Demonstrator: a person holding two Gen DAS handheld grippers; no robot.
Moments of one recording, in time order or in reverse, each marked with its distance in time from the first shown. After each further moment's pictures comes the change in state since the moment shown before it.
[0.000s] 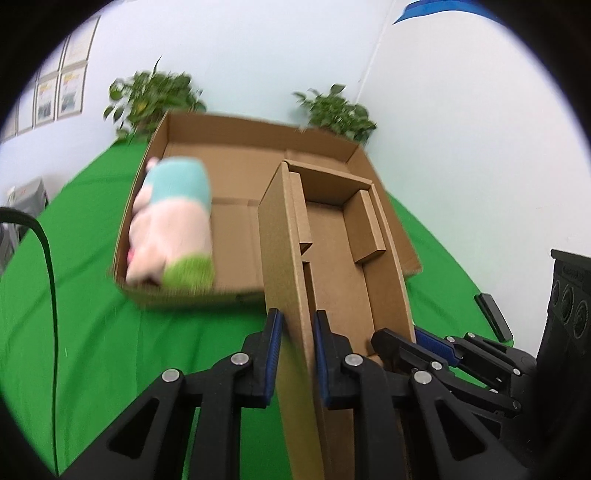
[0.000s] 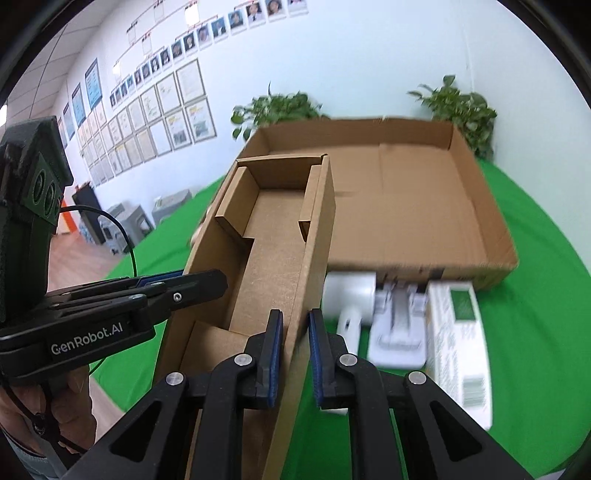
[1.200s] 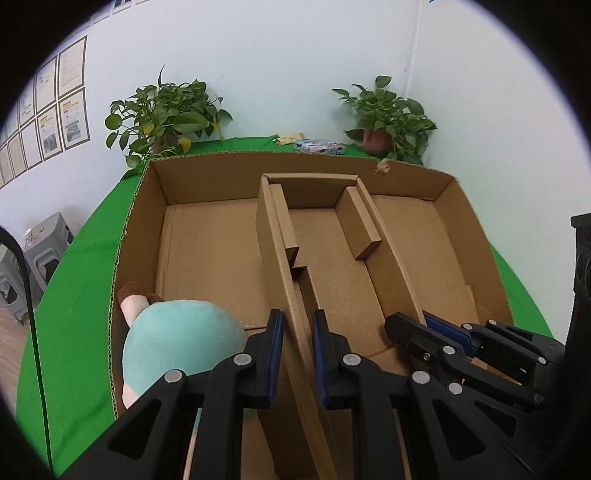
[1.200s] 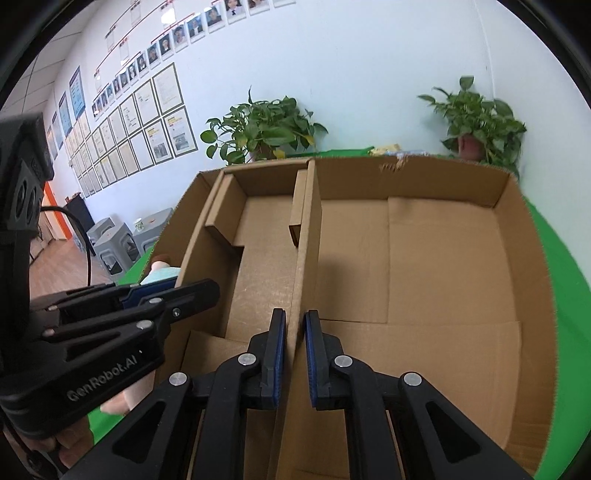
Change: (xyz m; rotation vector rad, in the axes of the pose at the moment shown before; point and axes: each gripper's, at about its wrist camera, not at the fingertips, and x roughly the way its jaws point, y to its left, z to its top) left arm 0.155 0.056 0.147 0.037 0.051 0.208; right arm 0.223 -0.079 0.209 0.033 0.051 0.025
